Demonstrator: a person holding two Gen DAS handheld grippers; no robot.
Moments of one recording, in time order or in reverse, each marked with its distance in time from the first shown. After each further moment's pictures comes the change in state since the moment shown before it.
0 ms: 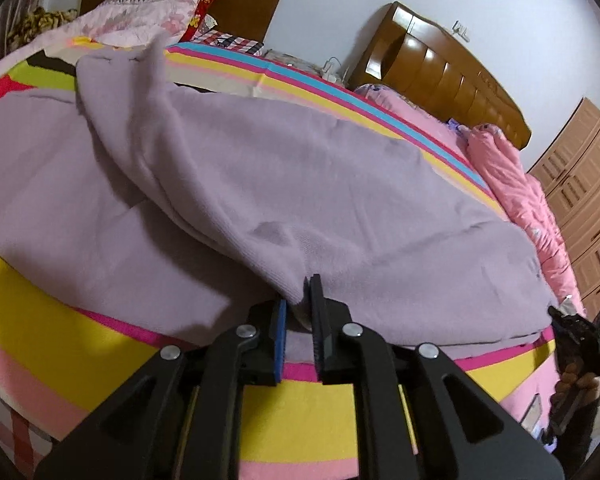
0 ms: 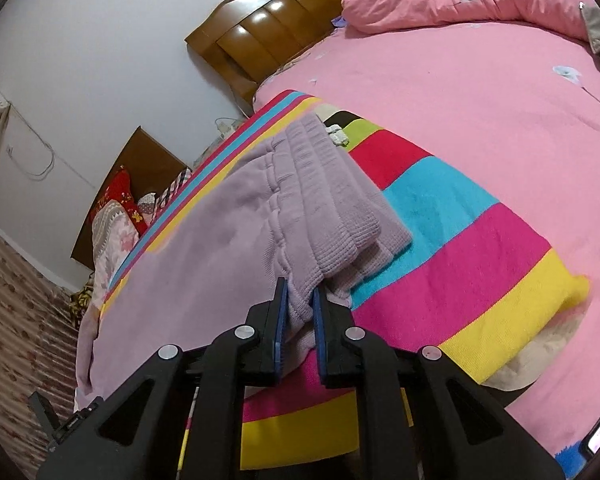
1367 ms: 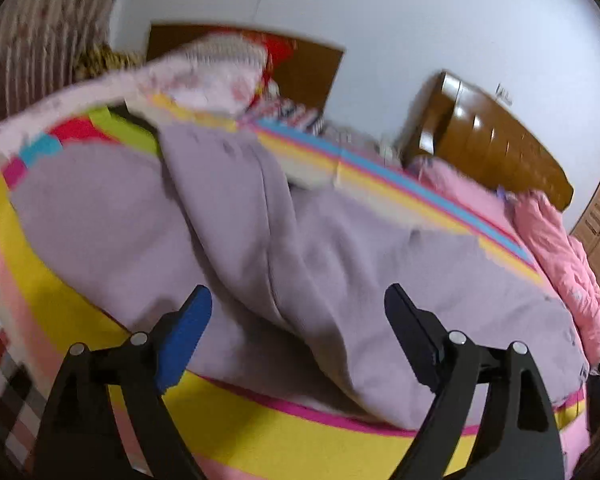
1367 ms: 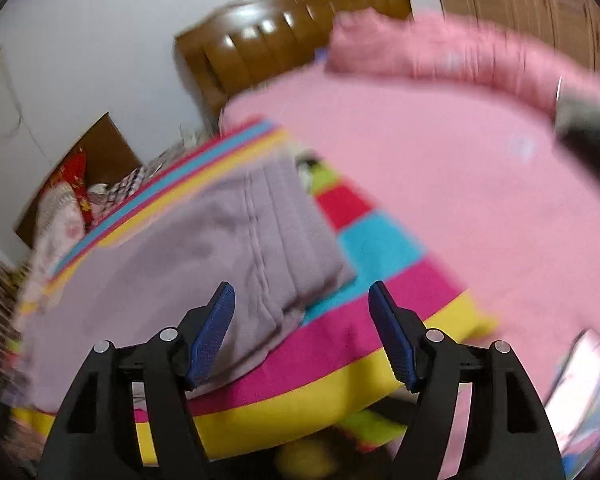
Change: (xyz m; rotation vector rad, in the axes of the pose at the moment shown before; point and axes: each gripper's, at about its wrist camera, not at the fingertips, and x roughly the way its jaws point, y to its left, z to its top) left arm -0.056 0.022 0.021 -0.039 -0.291 0.219; right arm -0.037 0.021 -0.005 -0.225 -0.137 -0.283
